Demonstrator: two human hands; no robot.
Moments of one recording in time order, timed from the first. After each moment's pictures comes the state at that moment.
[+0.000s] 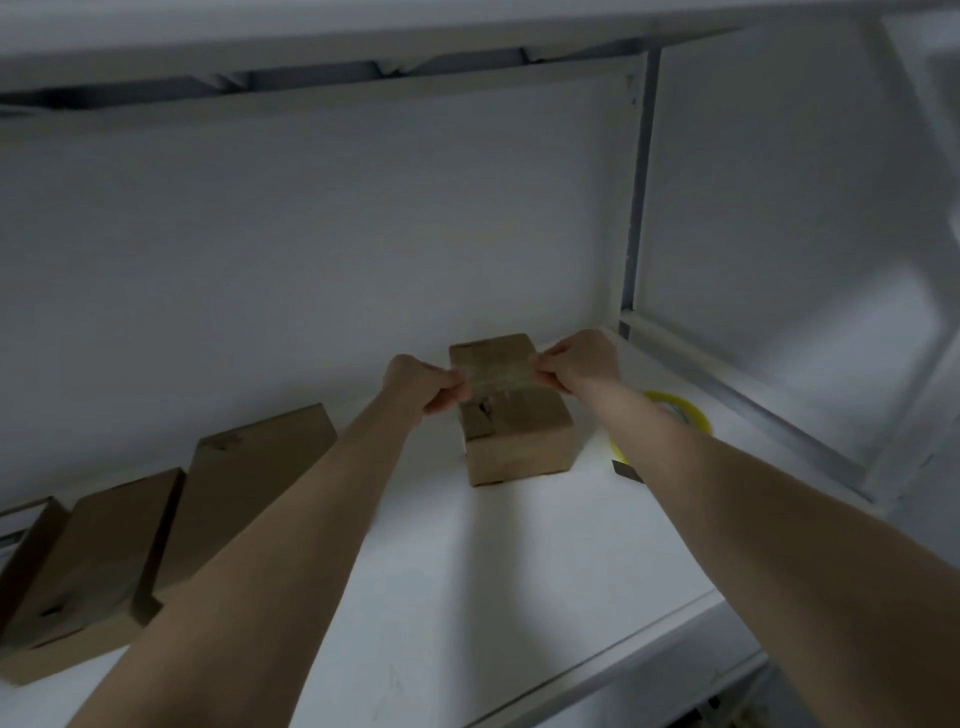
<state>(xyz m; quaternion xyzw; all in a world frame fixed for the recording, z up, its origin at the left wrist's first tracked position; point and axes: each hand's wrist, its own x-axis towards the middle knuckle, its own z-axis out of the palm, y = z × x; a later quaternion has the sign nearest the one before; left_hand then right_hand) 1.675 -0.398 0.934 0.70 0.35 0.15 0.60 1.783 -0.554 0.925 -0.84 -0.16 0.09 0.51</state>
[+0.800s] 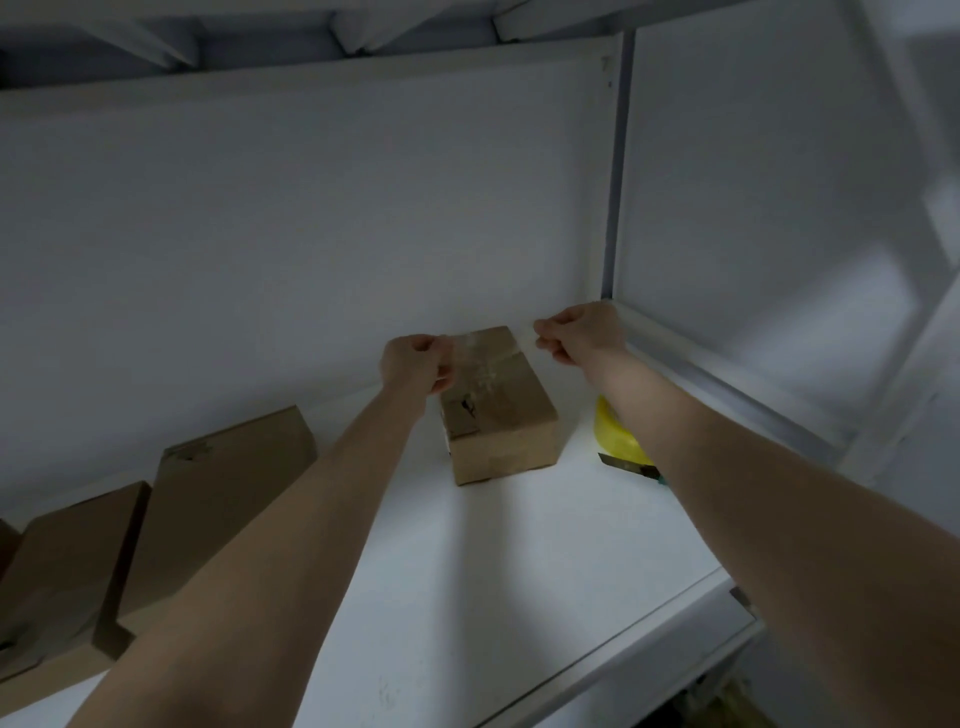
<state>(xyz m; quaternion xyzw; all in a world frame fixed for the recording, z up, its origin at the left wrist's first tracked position) 1.708 -0.393 0.917 0.68 0.32 0.25 0.61 1.806 -0.566 0.936 -0.76 -0.11 0.10 0.64</state>
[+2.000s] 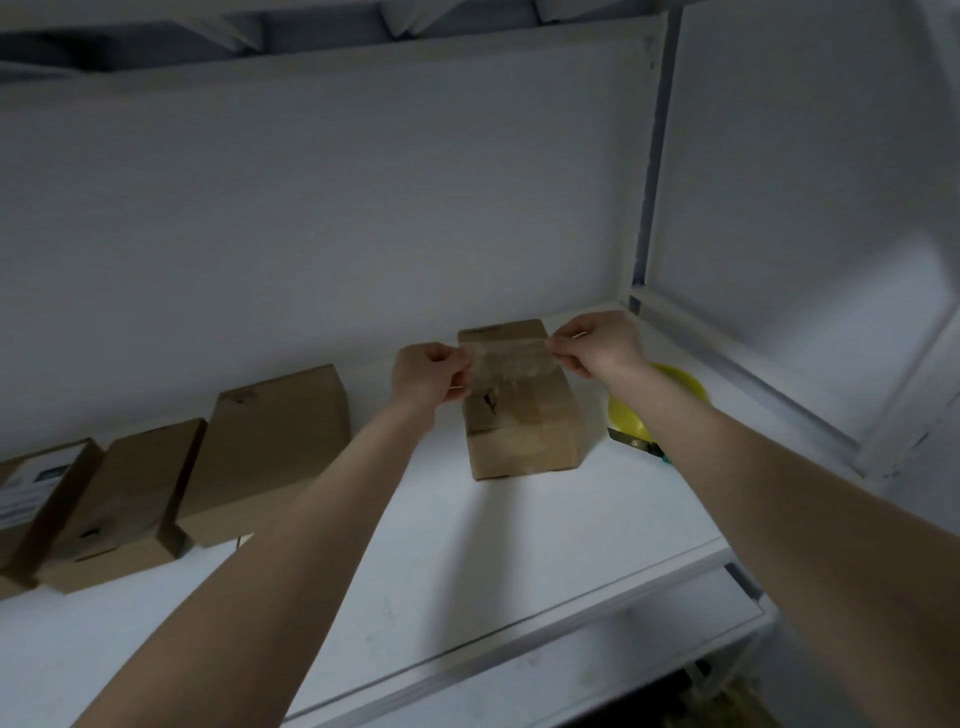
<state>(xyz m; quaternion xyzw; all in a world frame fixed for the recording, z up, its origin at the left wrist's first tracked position) 1.640 -0.444 0.915 0.69 0.30 0.25 0.61 1.774 -0.592 0.917 -0.80 -0.20 0.12 0.55</state>
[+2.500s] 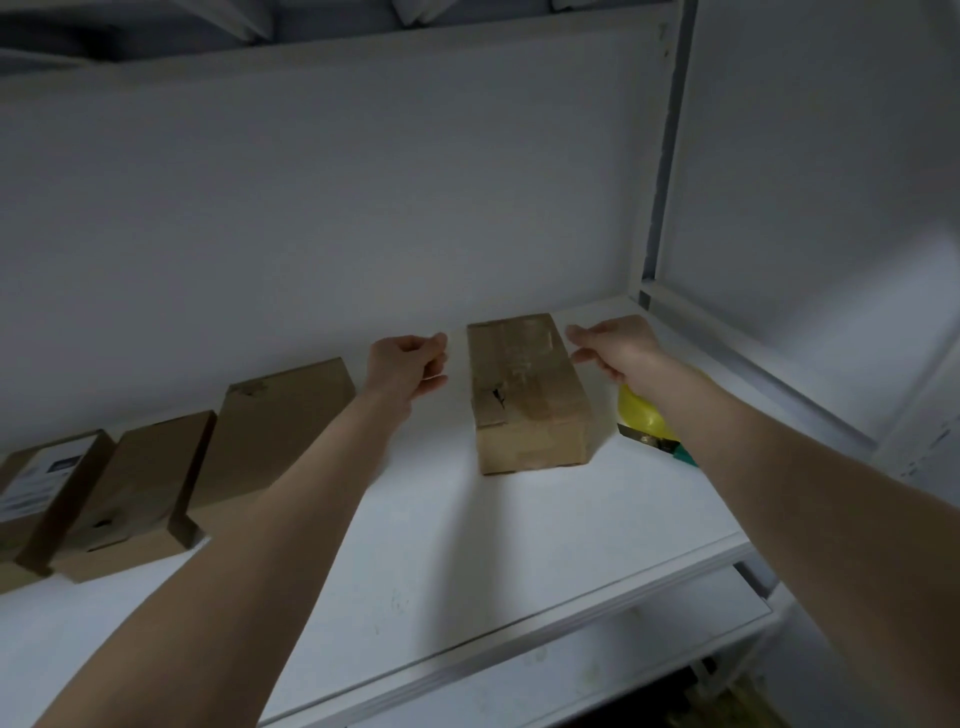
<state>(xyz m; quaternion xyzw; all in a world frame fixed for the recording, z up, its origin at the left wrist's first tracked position) 1.624 -0.416 0.919 0.65 0.32 0.26 0.64 1.782 -0.598 0.913 -0.81 -0.14 0.18 0.54</state>
